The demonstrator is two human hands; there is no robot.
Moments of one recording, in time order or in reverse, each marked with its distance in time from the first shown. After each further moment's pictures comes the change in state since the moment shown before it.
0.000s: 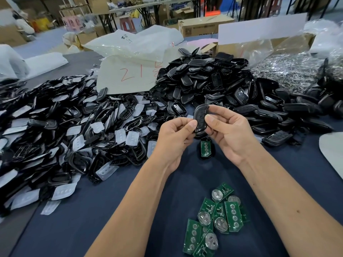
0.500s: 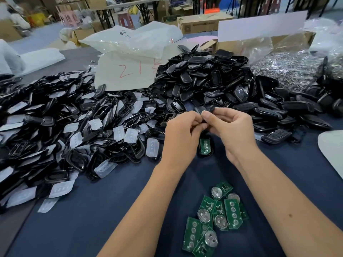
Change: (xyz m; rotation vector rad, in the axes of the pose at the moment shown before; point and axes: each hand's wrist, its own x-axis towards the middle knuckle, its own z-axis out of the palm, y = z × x) left_hand 0.003 -0.009 0.013 0.807 0.127 0.509; right_hand 0.003 0.010 -0.001 -0.352 0.269 -0.115
